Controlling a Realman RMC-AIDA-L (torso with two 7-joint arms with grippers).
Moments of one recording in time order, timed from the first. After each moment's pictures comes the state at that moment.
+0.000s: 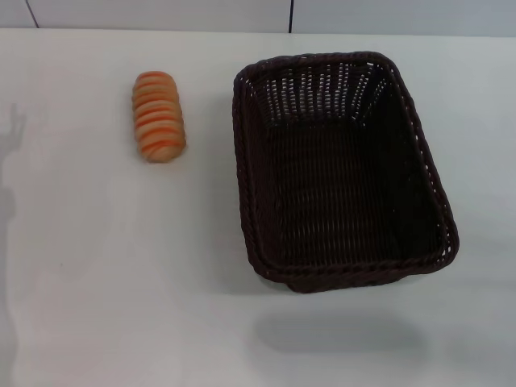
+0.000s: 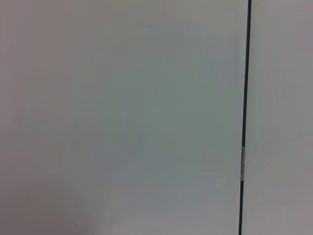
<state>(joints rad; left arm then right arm) -0.40 -2.07 -1.55 -0.22 2.59 0.96 -0.03 -0.04 2.08 -2.41 -0.74 -1.82 1.64 2.66</state>
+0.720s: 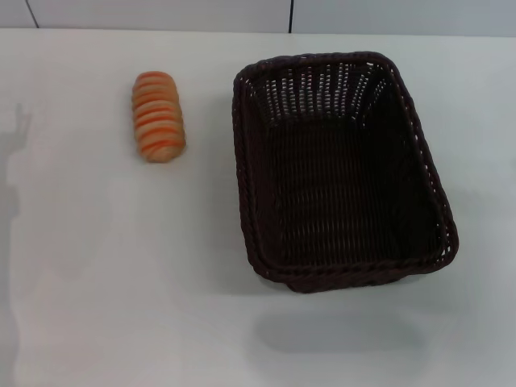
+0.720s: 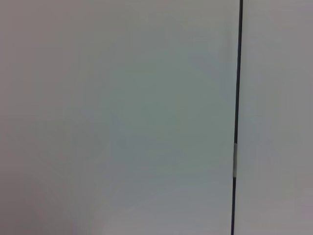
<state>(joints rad) -0.40 -2.07 -1.54 -0.22 2.59 0.96 -0.03 -0.15 1.86 -2.39 -1.37 -1.86 1.01 2.49</state>
